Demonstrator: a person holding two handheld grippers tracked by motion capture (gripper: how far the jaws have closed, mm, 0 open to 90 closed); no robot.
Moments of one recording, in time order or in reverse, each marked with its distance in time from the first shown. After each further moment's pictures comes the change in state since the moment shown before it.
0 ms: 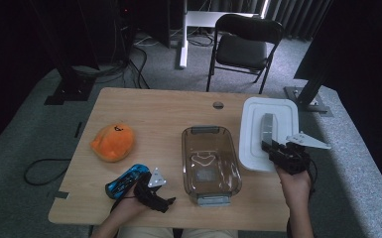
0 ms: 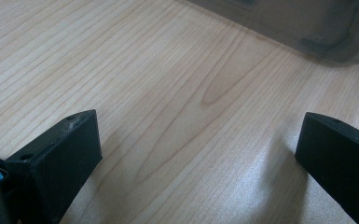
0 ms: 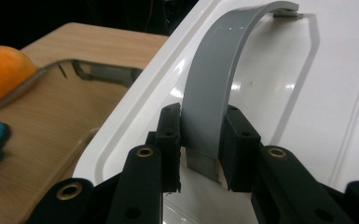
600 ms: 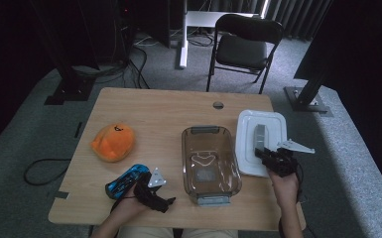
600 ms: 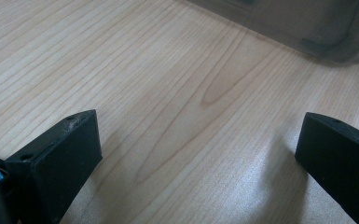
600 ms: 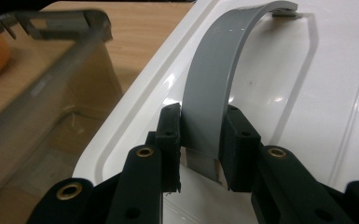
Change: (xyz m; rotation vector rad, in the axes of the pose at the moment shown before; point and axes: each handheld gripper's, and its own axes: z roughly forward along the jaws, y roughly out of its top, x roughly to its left) left arm 0.000 0.000 0.000 0.002 0.001 0.003; right arm -0.029 -0.053 0.058 0.052 0.053 0.076
